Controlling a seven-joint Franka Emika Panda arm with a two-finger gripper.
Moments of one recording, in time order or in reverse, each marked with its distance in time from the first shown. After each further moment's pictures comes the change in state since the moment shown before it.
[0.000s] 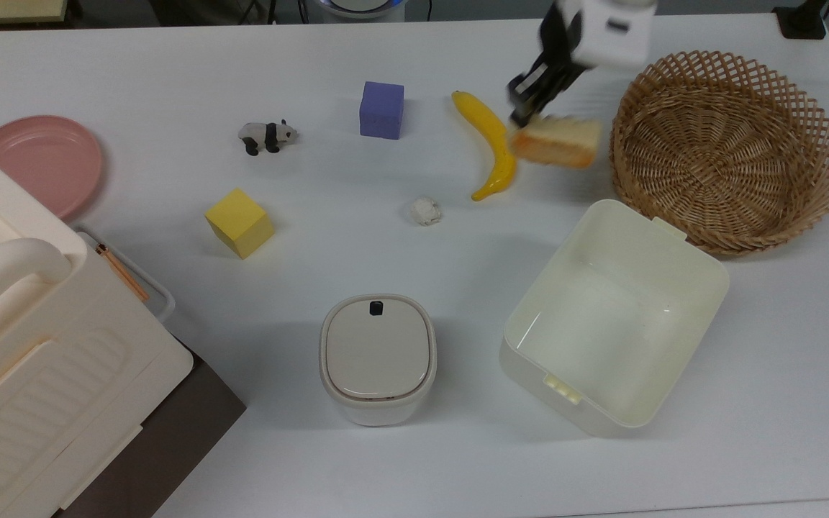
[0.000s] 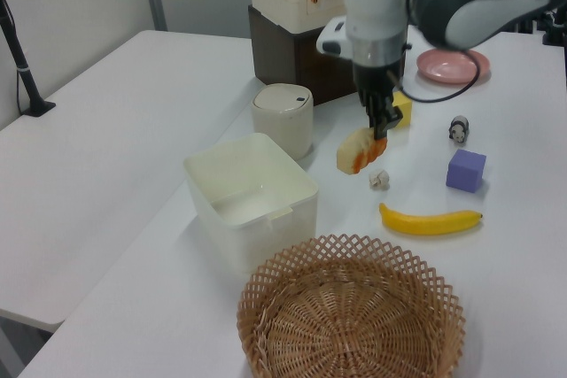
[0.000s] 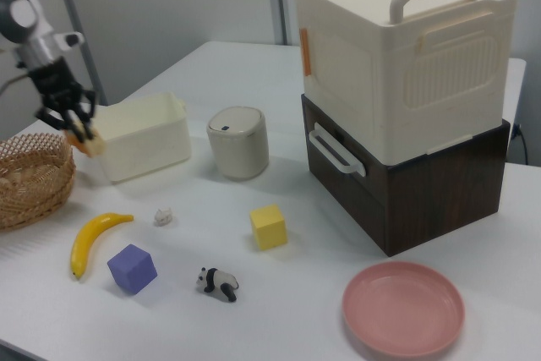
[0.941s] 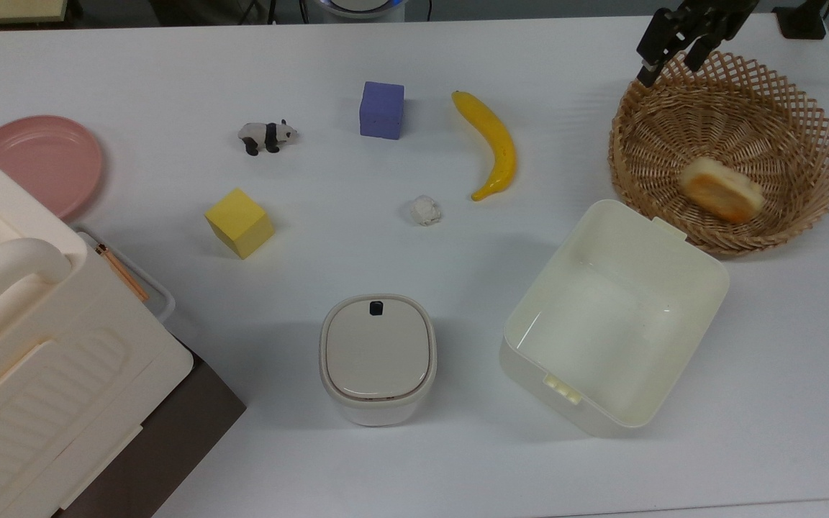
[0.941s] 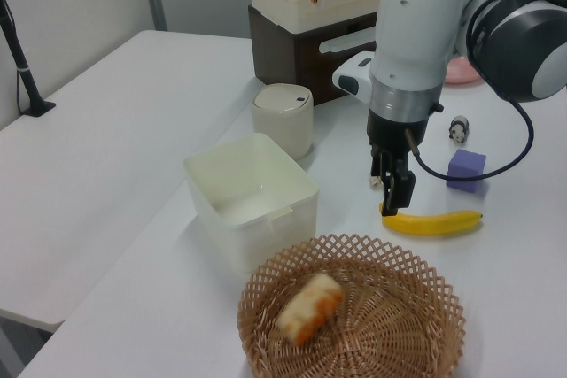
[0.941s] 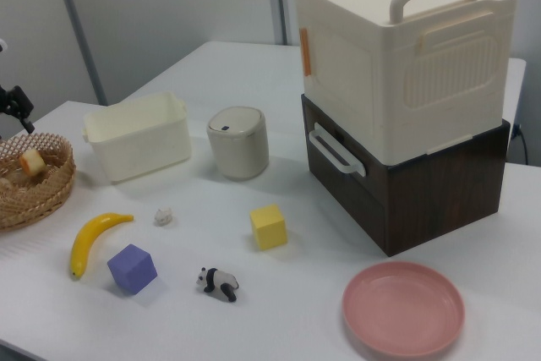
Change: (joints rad) arm 0.249 0.053 0.007 0.062 0.026 0.091 0.494
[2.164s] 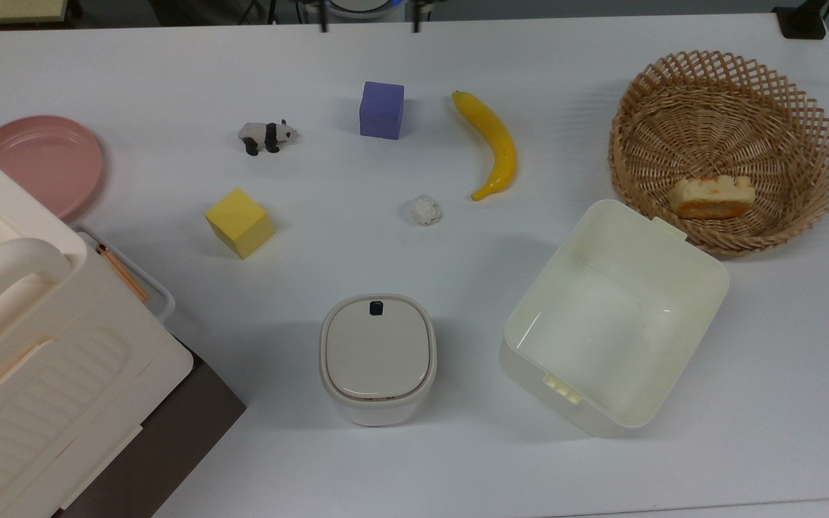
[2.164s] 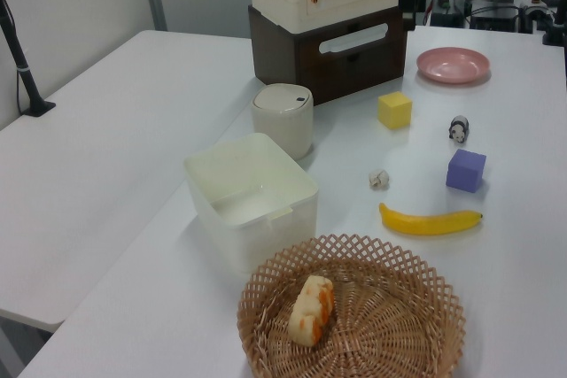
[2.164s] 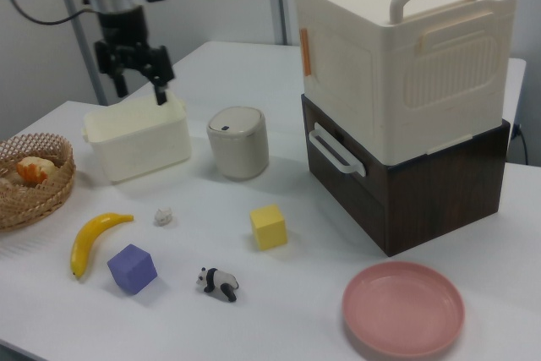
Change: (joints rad) arm -0.639 -0.227 -0.032 0.015 0.198 -0.296 -0.229
